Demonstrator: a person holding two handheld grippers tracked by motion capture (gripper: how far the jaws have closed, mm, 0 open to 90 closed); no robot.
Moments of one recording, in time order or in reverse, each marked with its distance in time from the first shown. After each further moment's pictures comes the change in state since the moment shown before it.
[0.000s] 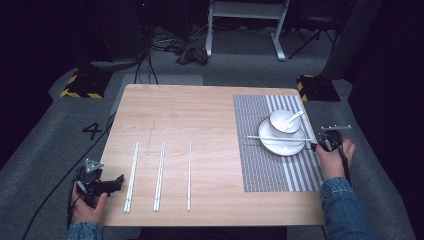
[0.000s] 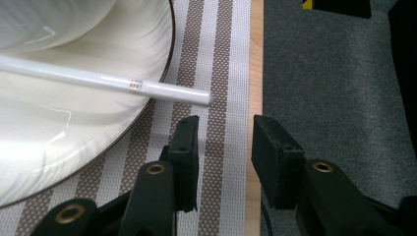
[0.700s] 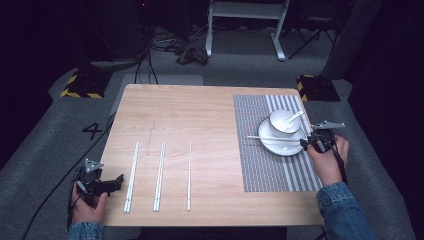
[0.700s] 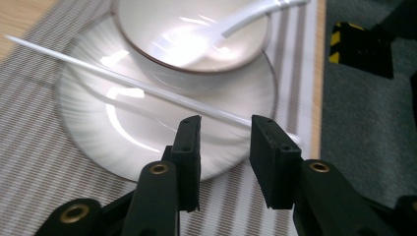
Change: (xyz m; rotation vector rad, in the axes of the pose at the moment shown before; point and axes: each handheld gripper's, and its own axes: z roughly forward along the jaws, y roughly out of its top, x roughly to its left) left arm 0.000 0.000 0.000 0.003 0.008 -0.007; right arm 0.058 0.018 -0.056 -0.122 0.096 -0.145
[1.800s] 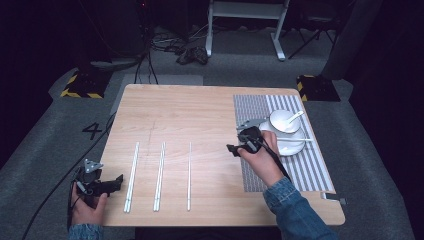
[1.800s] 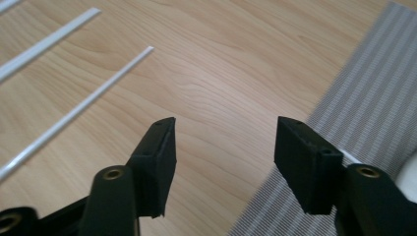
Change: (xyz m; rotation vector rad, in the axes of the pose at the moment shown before) left arm 0.000 -0.001 -0.001 -0.001 0.004 -0.008; right arm 0.191 0.063 0.018 -0.023 0.390 -0.231
